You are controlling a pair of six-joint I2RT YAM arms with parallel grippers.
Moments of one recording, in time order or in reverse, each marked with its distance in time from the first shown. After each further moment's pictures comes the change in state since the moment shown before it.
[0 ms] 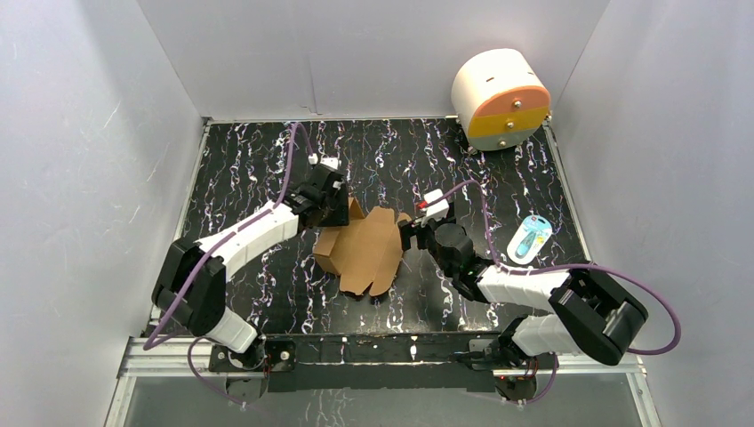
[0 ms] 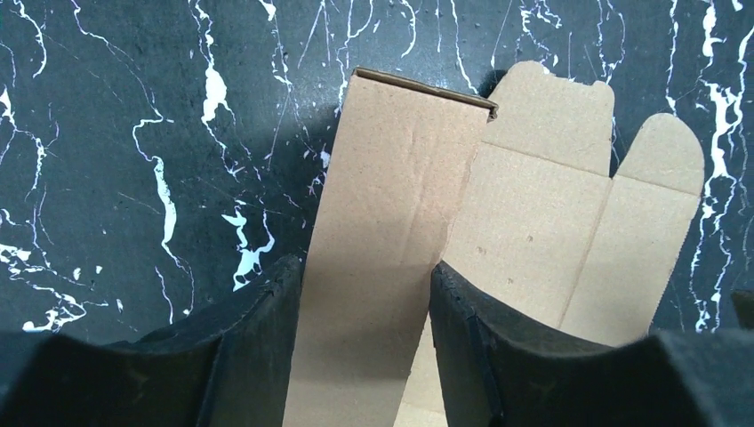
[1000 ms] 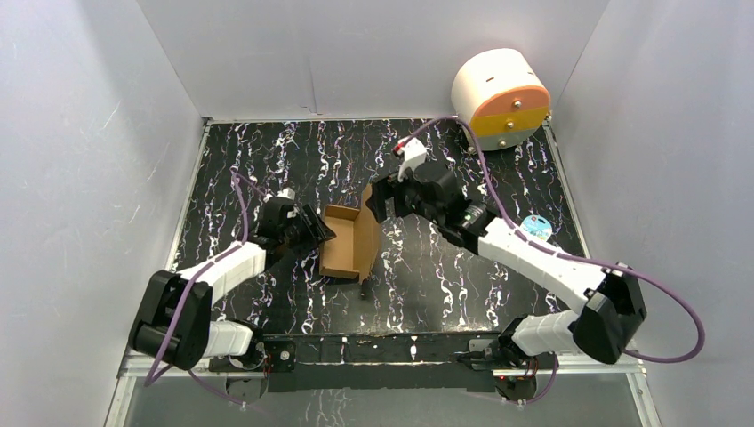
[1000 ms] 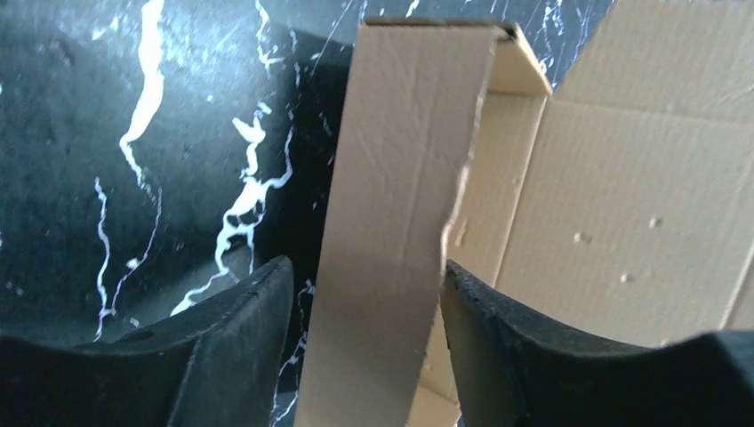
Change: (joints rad) left arm 0.267 -0.198 -0.488 0.436 0.405 -0.324; right arm -0.003 -0.021 0.617 -0.796 -0.303 0.213
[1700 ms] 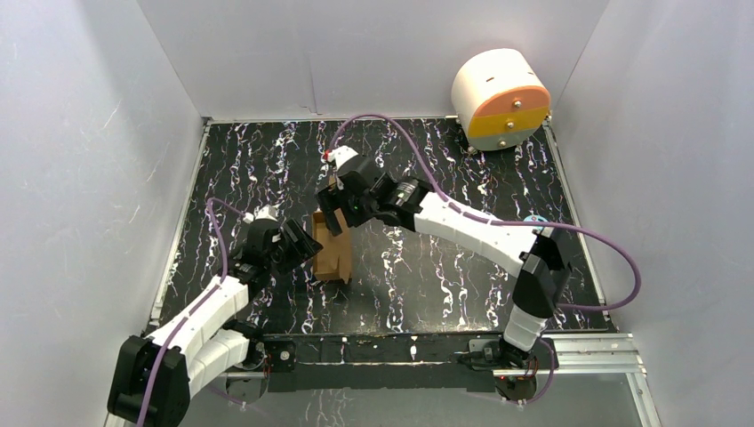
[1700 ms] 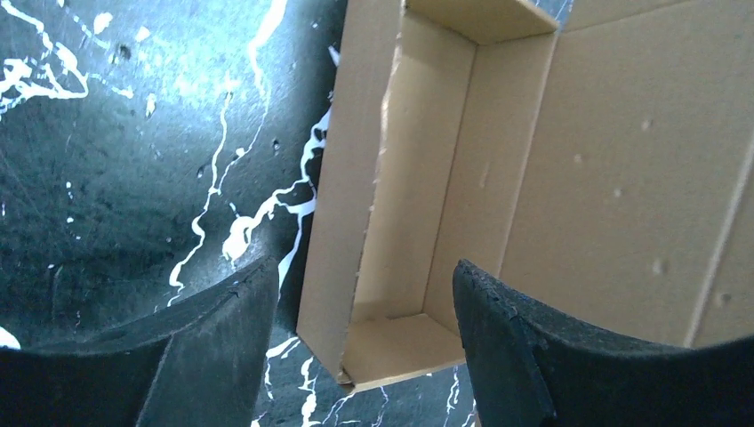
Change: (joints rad) left arm 0.002 -0.370 -0.164 -0.157 -0.116 -0.039; right arm 0.180 0.416 0.542 -0.485 0.003 0.086
